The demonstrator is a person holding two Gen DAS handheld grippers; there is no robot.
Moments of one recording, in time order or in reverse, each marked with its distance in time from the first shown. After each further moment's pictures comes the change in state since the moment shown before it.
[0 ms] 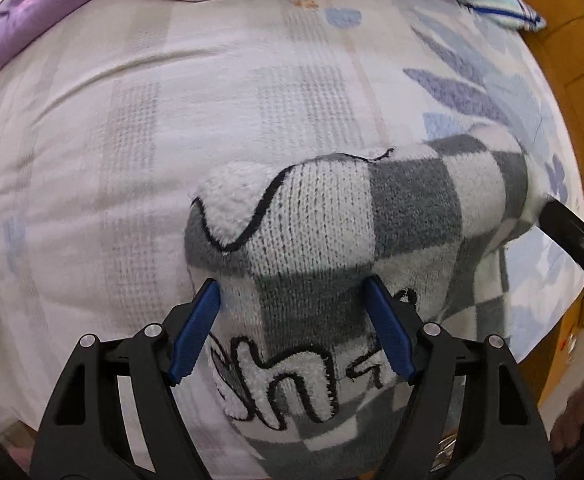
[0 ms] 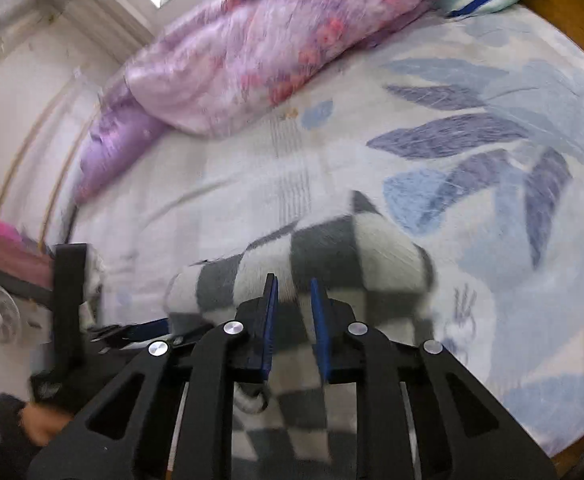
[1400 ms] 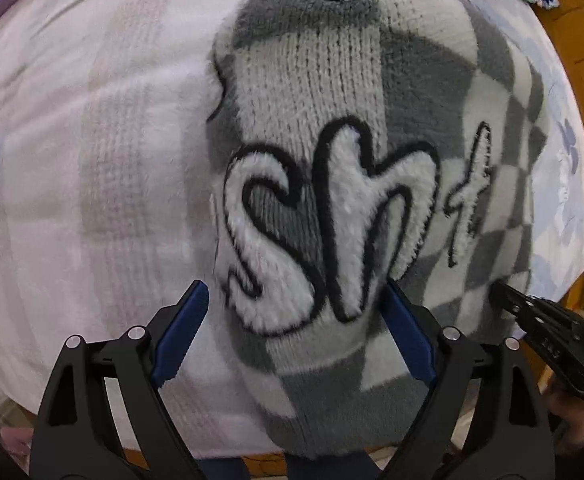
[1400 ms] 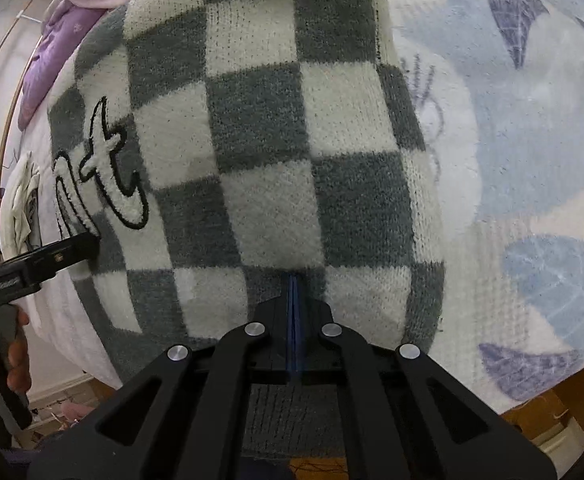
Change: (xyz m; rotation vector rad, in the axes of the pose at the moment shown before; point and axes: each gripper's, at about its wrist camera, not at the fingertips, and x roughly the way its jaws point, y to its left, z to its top) left arm 0.045 0.014 -0.070 -0.023 0.104 -0.016; right arm 0.035 -0.069 -0.135 0.040 0.323 -0.110
